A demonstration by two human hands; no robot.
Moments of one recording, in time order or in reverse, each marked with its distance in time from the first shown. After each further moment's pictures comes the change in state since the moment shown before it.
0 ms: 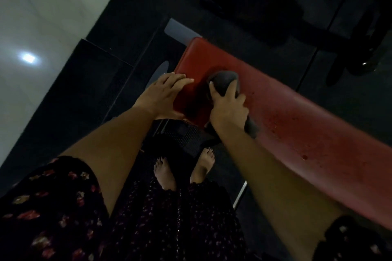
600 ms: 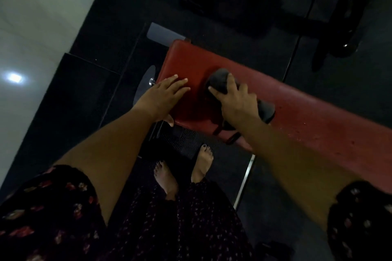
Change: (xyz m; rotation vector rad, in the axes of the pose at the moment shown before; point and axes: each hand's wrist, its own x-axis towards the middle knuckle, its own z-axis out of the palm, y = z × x) left_hand 0.020 0.022 -0.012 0.354 -0.169 0.144; right_hand 0.008 0.065 -0.006 -0.173 0.082 -0.174
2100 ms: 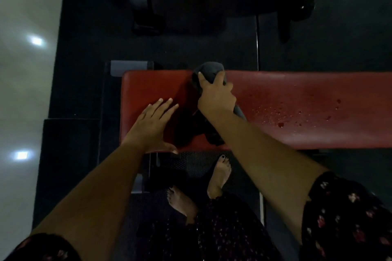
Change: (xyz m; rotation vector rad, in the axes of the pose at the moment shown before) left_hand 0.032 0.044 -0.017 -0.129 0.013 0.126; right_hand 0.016 0.029 0.008 0.518 -0.024 0.541
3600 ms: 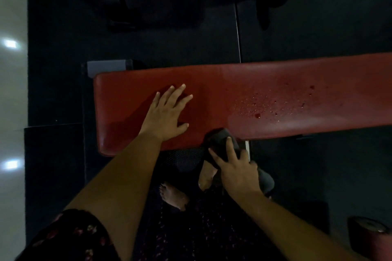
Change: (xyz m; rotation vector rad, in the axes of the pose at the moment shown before) left_hand 0.058 0.074 -0.009 0.017 0.096 0.071; right_hand -0.168 0.122 0.061 -0.211 -0.198 -0.100
